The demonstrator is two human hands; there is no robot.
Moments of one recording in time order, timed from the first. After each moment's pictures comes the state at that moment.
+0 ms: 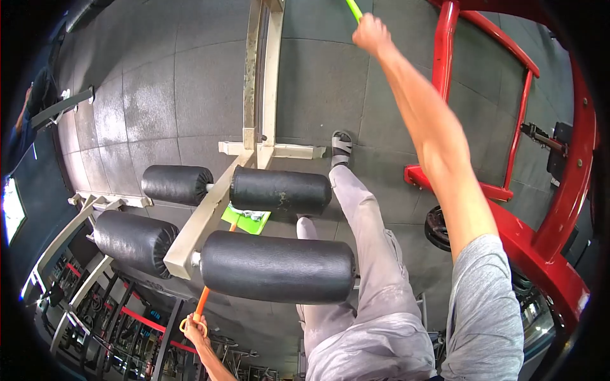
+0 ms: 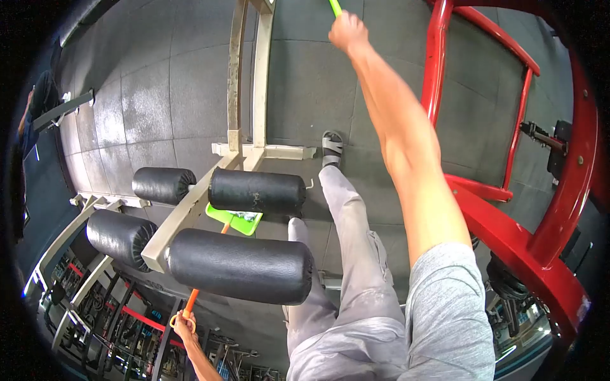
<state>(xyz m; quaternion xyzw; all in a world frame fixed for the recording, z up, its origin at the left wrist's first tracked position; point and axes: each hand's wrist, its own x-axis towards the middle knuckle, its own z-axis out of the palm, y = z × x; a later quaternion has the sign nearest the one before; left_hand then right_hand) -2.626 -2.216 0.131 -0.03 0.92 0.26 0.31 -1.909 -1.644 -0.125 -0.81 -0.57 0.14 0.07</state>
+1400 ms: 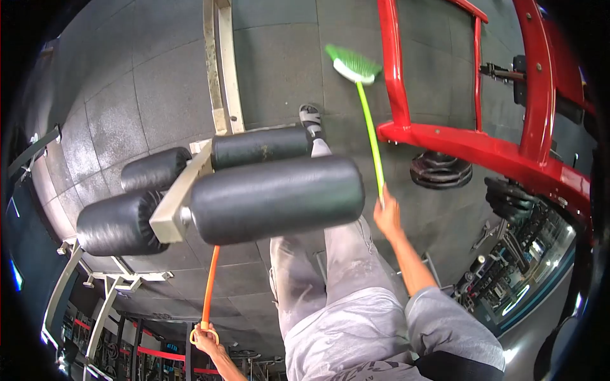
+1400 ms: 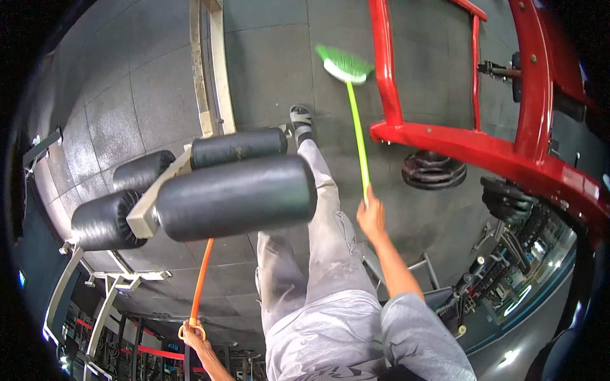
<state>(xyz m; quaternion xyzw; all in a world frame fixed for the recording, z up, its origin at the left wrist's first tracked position) -2.649 -2.225 0.139 -0.02 0.91 0.27 0.31 -2.023 -2.229 0.000 -0.89 -0.36 0.27 0.08</state>
